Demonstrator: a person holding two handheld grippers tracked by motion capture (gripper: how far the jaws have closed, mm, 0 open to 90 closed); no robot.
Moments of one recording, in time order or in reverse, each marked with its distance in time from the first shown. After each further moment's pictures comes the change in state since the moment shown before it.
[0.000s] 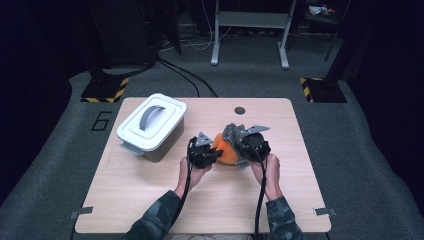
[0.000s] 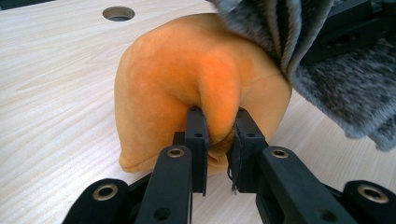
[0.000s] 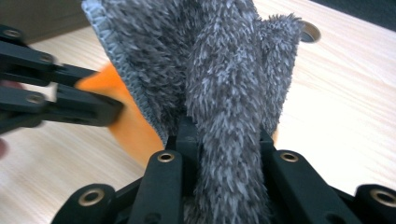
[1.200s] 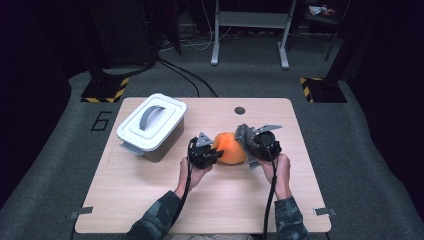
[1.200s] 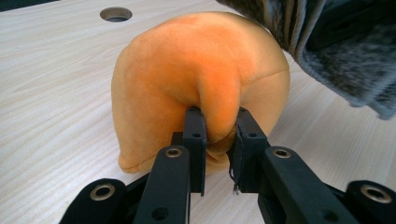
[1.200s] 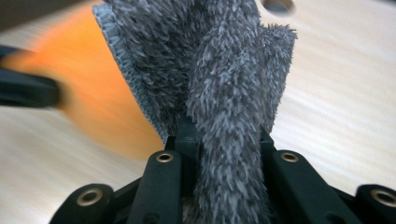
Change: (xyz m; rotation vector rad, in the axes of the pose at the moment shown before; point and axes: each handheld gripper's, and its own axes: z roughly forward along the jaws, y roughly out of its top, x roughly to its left) left arm -0.003 0.001 -0.001 0.004 0.000 0.011; right arm -0.022 -0.004 -0.009 0.034 -0.006 0.033
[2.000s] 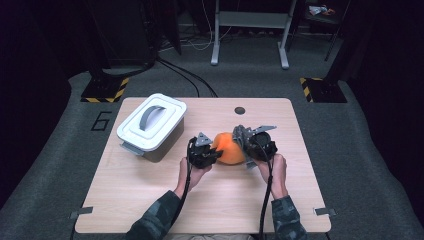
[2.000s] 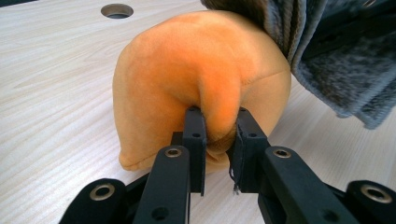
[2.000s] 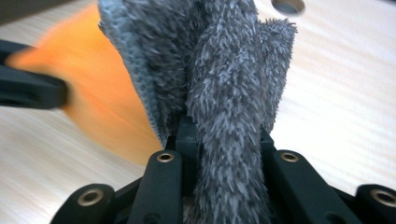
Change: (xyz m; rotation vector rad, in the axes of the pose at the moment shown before) left arm 0.004 -0.002 0.001 0.005 -0.003 -0.010; right arm -0.003 -0.006 0.016 0.030 -0.011 0.010
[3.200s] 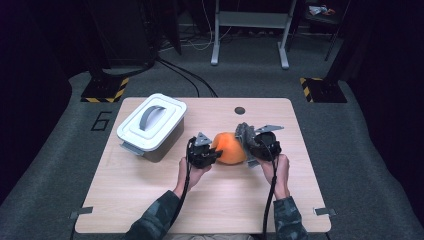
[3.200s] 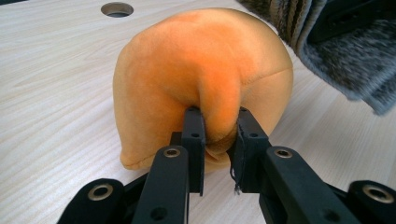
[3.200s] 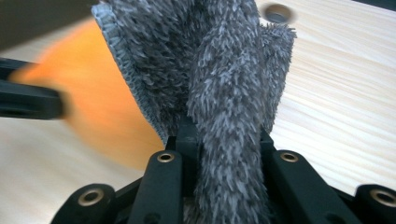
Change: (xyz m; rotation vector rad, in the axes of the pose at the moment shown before) left arm 0.002 -0.001 0.000 -0.001 0.001 -0.004; right arm -0.004 0.001 -0.009 -0.067 0.041 0.031
